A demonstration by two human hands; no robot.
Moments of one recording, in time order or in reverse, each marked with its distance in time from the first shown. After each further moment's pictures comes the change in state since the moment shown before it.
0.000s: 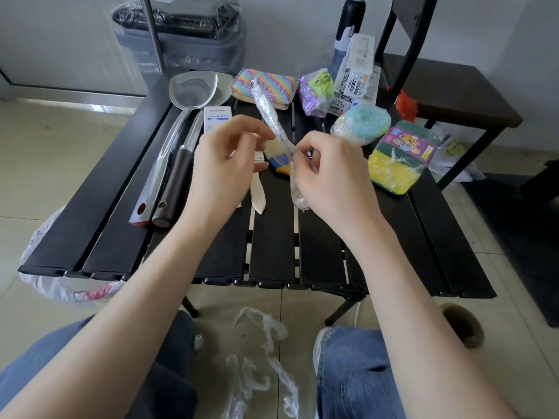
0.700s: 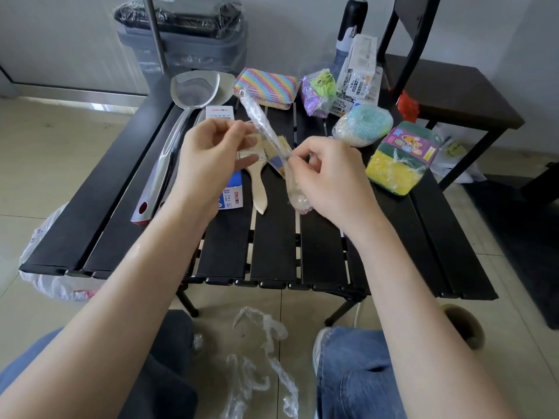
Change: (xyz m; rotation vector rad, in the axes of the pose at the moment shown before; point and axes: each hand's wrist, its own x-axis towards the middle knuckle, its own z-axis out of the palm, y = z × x) left_hand 0.015 -0.009 -0.010 -0.227 0.071 -0.273; right_hand 0.001 0.001 0.001 0.165 -0.103 0.104
